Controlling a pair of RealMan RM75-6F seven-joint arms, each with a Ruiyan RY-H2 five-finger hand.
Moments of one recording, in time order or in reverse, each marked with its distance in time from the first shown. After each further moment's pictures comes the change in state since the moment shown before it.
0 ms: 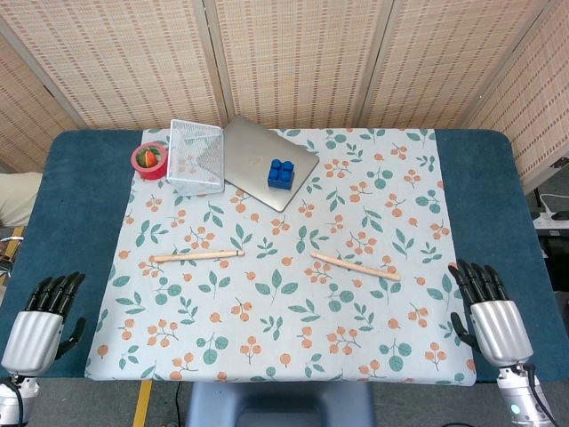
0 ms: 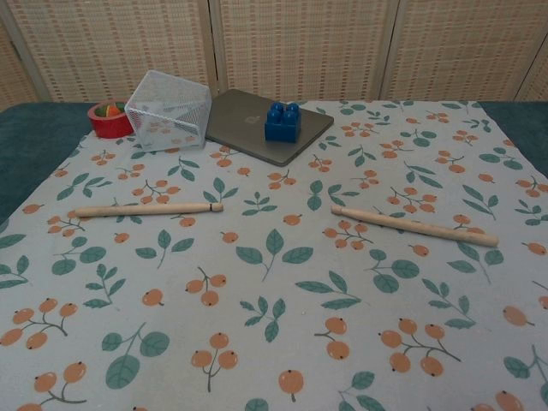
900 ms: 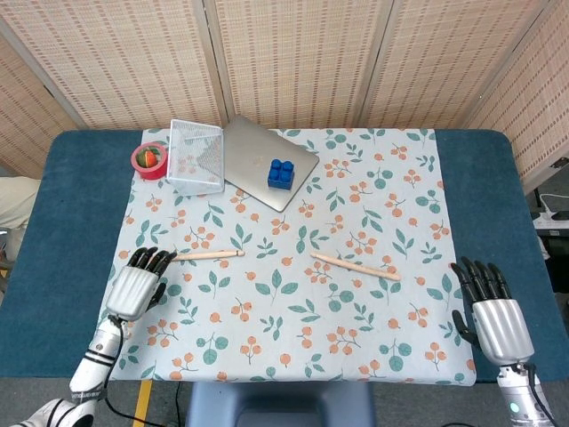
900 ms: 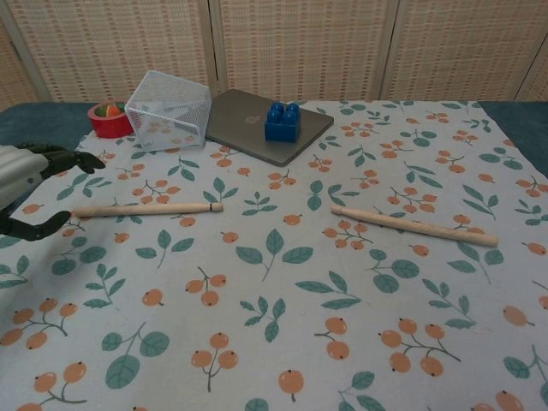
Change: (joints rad) left arm -0.301 -0.314 -0.137 0.155 -0.100 -0.363 0.212; right arm -0.002 -0.020 0.015 0.018 0.015 0.013 -0.017
